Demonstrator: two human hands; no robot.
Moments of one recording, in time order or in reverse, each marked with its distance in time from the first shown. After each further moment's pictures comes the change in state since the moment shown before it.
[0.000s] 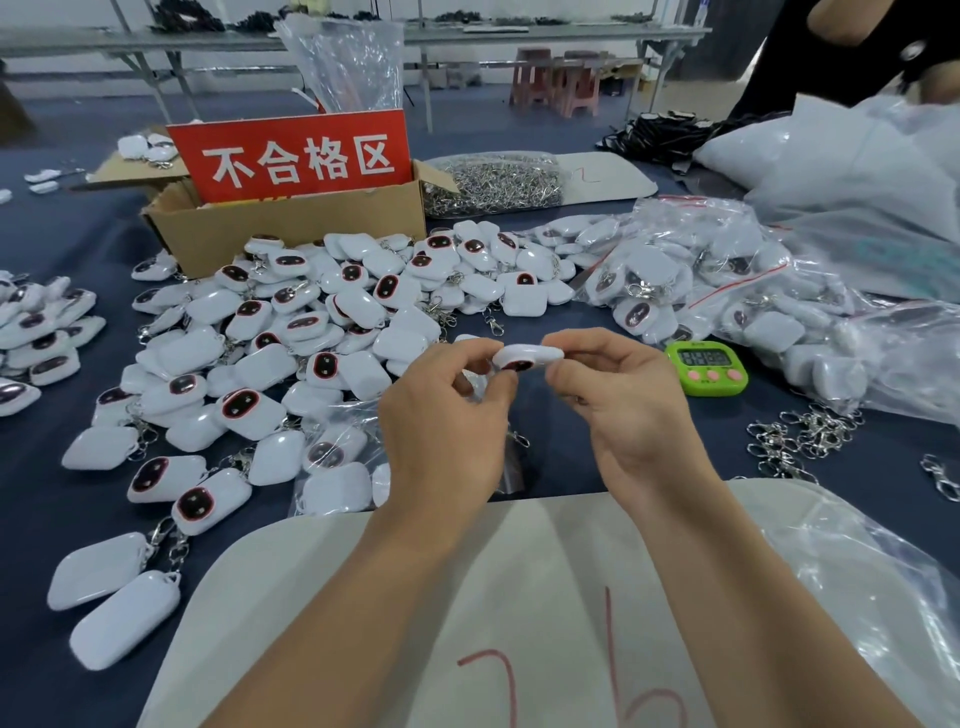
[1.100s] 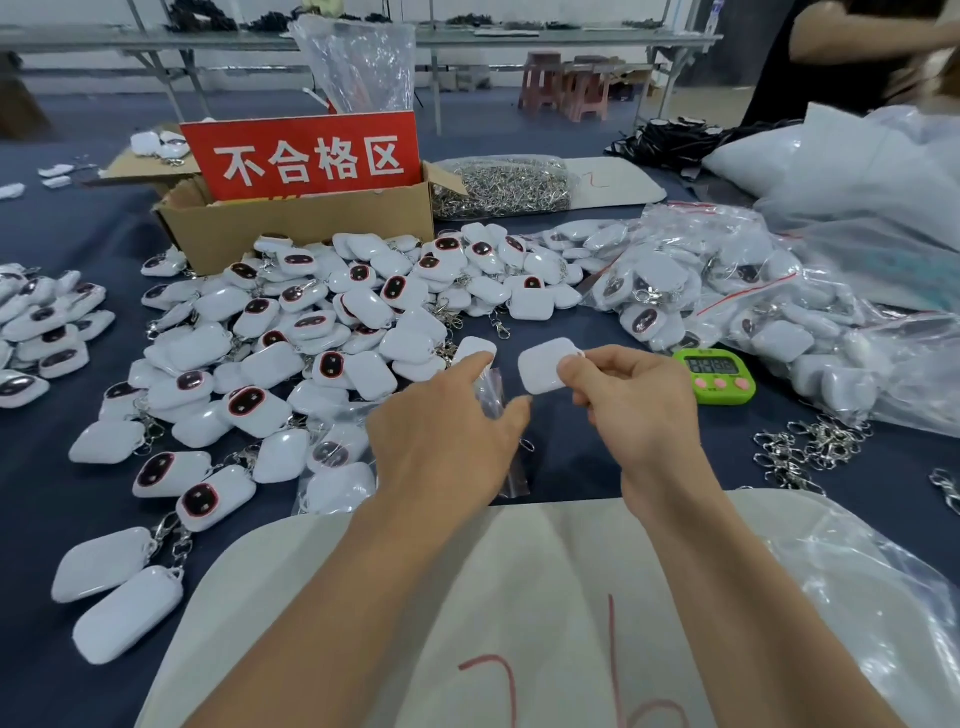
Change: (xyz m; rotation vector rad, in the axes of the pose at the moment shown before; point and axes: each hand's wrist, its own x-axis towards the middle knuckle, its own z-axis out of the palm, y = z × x) left_hand 0.003 -0.009 -0.002 0.544 -0.170 -0.020; right_hand 0.006 0.005 -0.006 -0.345 0.177 0.001
